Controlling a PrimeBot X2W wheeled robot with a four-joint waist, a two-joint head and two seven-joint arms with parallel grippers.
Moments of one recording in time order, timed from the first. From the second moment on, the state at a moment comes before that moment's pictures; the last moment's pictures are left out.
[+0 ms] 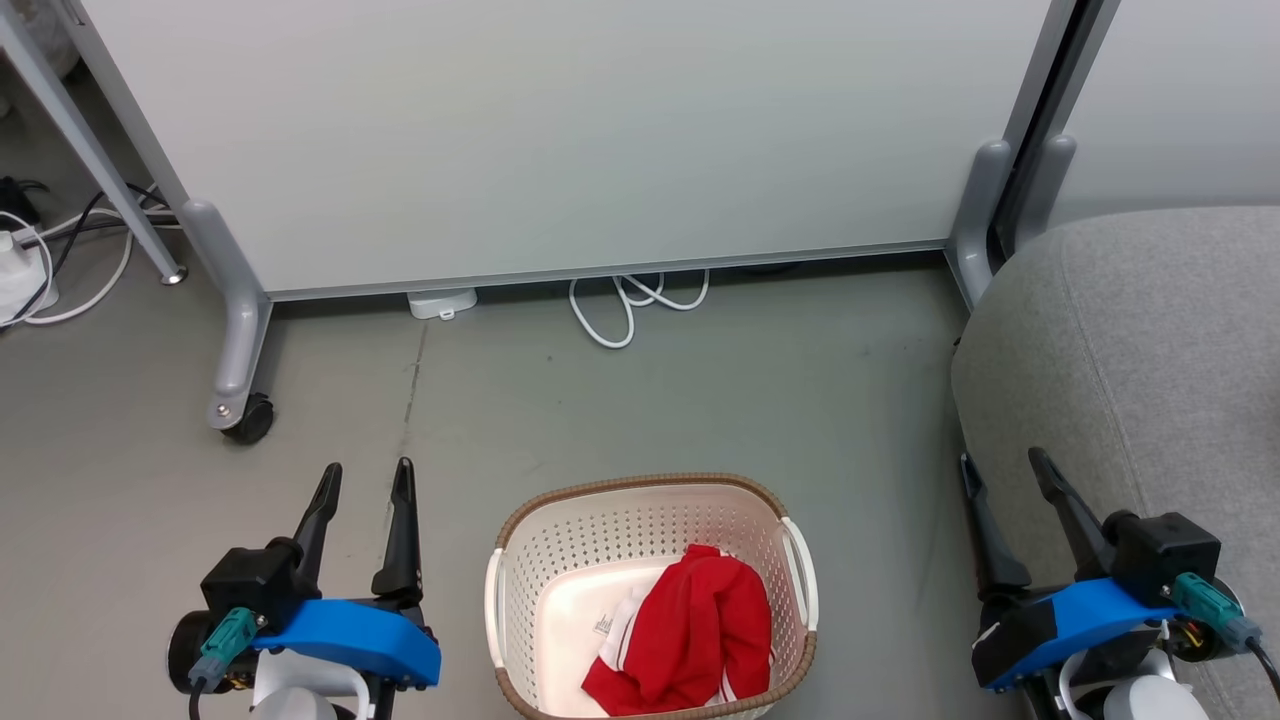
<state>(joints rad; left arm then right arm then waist) -0.16 0.09 -0.10 0.43 -0.30 -0.13 -0.26 -0.10 -0.05 -0.02 0.21 0.16 0.13 -0.12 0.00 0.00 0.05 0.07</state>
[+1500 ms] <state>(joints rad) -0.39 0.17 -0.26 0.53 -0.33 -0.13 -0.26 -0.34 -0.05 0.10 0.17 0.23 0.13 -0.19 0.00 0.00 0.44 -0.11</state>
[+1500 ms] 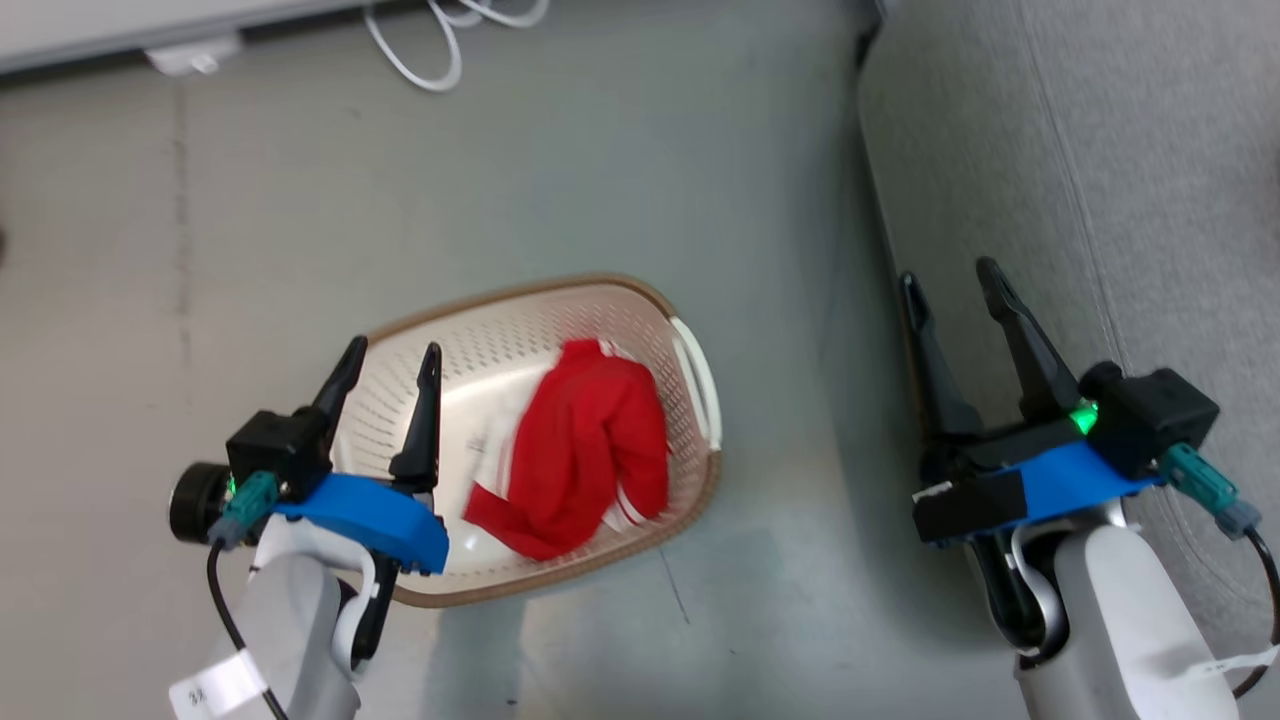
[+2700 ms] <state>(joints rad) -0.70 0.33 -0.40 0.96 -0.38 -0.11 -0.20 -0.50 -0.05 0.28 0.10 0.41 0.13 -0.26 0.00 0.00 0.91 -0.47</state>
